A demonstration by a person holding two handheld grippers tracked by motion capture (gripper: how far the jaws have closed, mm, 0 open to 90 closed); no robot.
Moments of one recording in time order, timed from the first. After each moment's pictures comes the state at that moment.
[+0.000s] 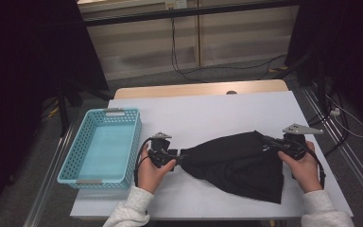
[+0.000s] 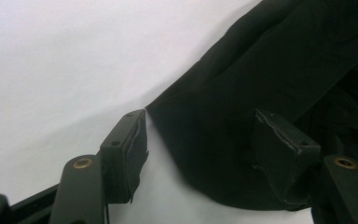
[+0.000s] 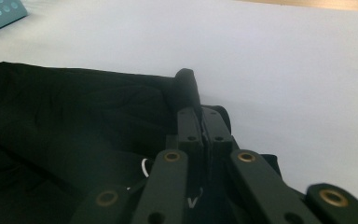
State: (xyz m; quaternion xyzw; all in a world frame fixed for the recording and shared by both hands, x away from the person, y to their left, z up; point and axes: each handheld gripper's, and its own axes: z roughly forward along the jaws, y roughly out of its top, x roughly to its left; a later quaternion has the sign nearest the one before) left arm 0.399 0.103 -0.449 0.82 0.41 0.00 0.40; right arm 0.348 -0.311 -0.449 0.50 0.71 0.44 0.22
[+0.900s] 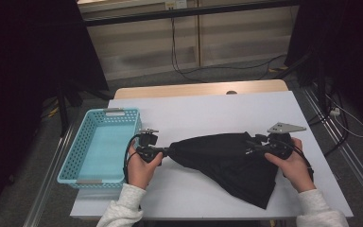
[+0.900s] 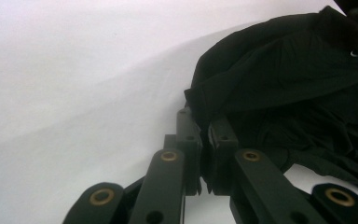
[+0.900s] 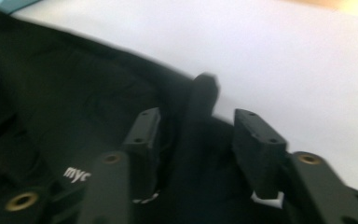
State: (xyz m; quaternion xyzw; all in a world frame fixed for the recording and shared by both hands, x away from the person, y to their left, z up) left arm 0.405 0.138 -0.429 0.79 0.47 -0.01 0.41; right arm 0.357 -0.276 -0.440 0.47 0.75 0.43 0.21
